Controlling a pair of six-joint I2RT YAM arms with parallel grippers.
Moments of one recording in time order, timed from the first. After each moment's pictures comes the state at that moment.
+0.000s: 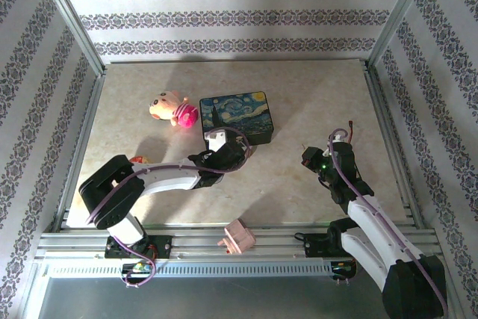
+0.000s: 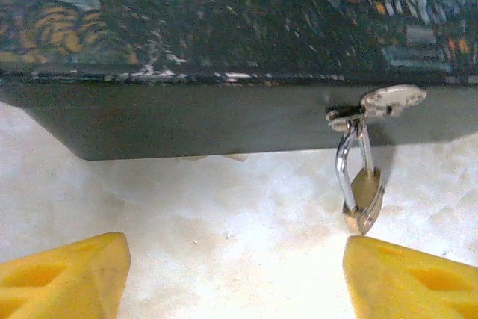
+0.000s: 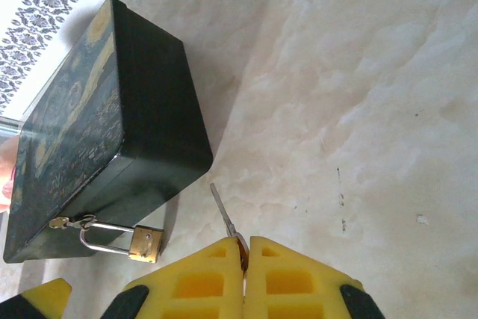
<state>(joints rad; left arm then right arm) -0.88 1.63 0.86 -0.14 -0.49 -0.89 0.18 0.80 0.32 -0.10 -0.17 0.80</state>
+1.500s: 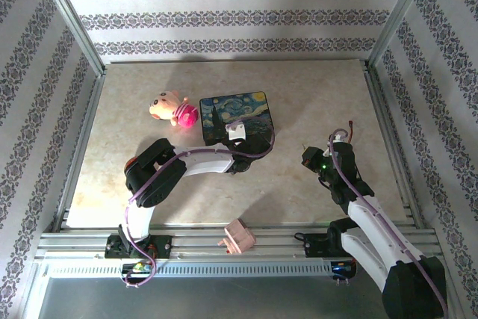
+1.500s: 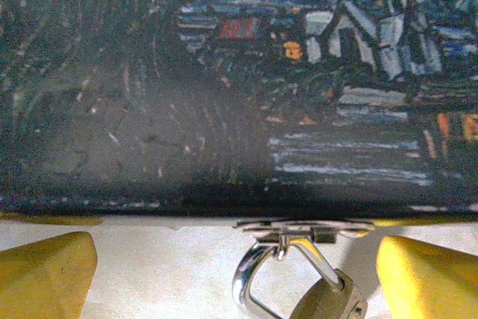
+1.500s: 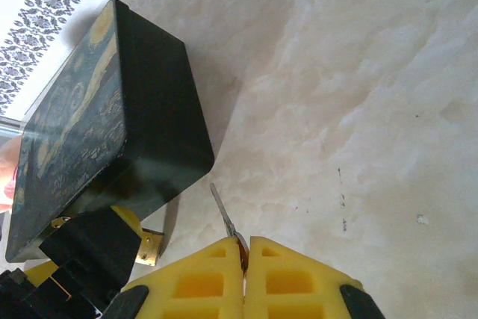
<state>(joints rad) -0.90 1.99 1.27 -0.39 -0.62 -0.99 0.18 0.79 0.32 -0.10 -0.17 0.80</state>
